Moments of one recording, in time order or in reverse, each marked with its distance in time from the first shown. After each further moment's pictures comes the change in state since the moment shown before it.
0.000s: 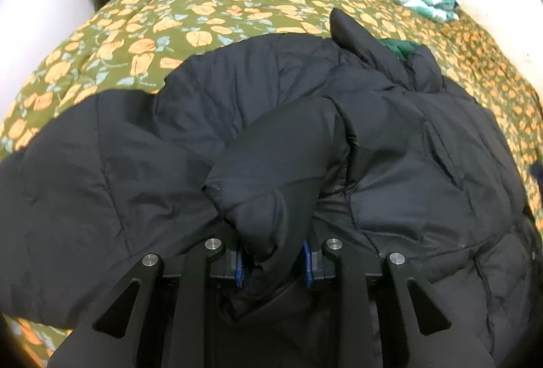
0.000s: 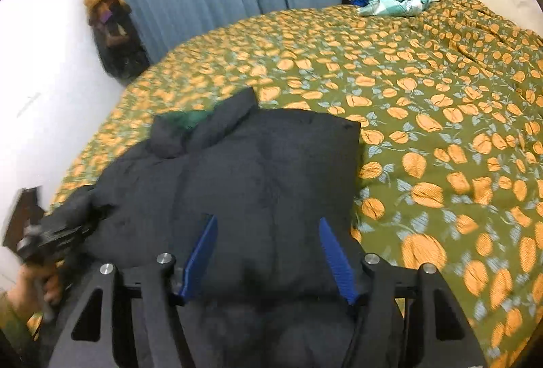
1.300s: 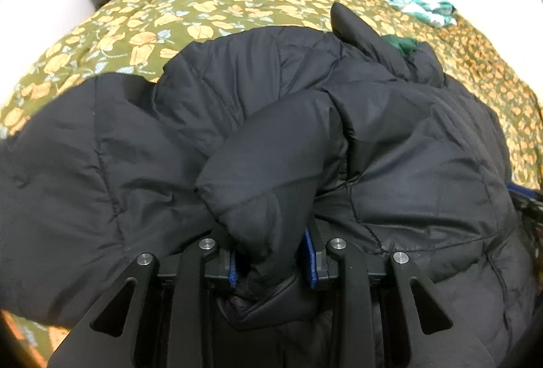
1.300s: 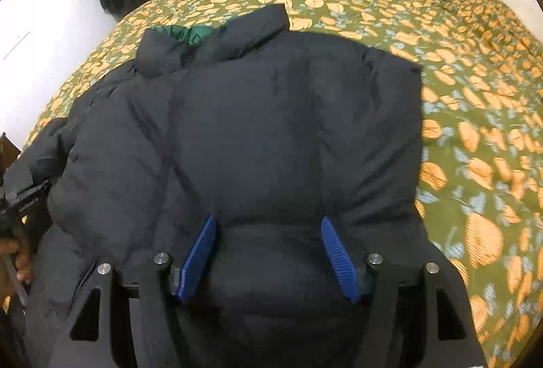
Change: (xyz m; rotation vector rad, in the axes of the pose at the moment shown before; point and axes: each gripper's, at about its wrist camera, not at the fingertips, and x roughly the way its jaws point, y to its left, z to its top) left arm 0.005 0.001 -0.011 0.011 -0.027 0.008; right arm 0.053 0.050 -0.026 -0.130 0.204 -0.060
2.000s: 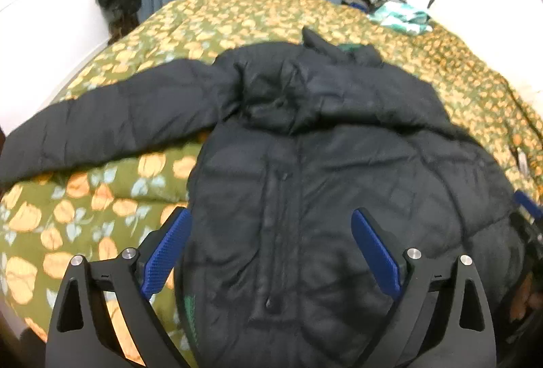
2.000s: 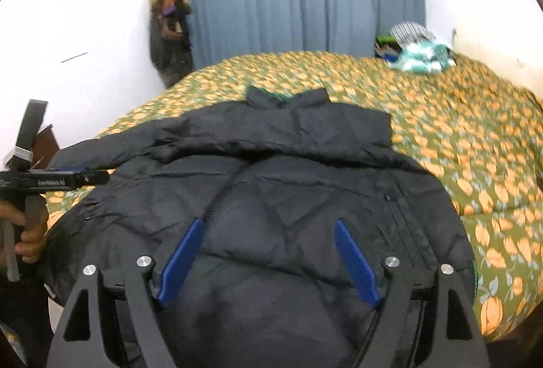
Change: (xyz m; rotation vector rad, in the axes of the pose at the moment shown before) left arm -0.158 0.005 -0.129 0.013 -0.090 0.005; right arm -0.175 0.087 -0.199 -0.110 -0.428 0.034
